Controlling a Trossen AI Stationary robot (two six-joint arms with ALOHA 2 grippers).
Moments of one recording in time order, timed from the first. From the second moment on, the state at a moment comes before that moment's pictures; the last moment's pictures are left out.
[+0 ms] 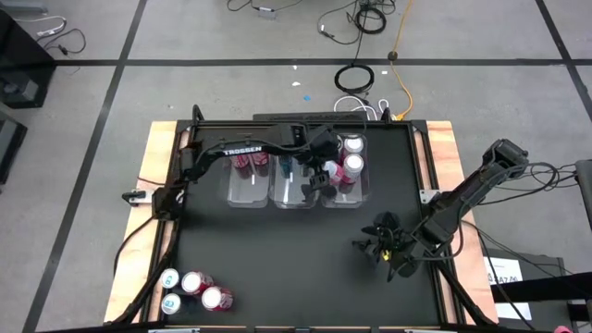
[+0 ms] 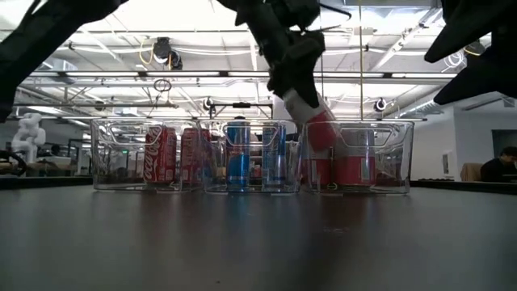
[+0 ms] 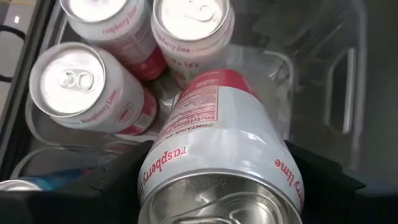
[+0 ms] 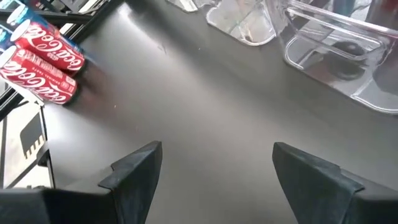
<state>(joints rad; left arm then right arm) 0.21 2.17 2.09 -0.93 0.01 0.09 0.76 1.24 0.71 -0.45 0.73 1.43</state>
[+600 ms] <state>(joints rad) 0.14 2.01 2.09 -0.96 -0.02 0.08 0.75 1.24 0.71 -0.45 0.73 1.39</state>
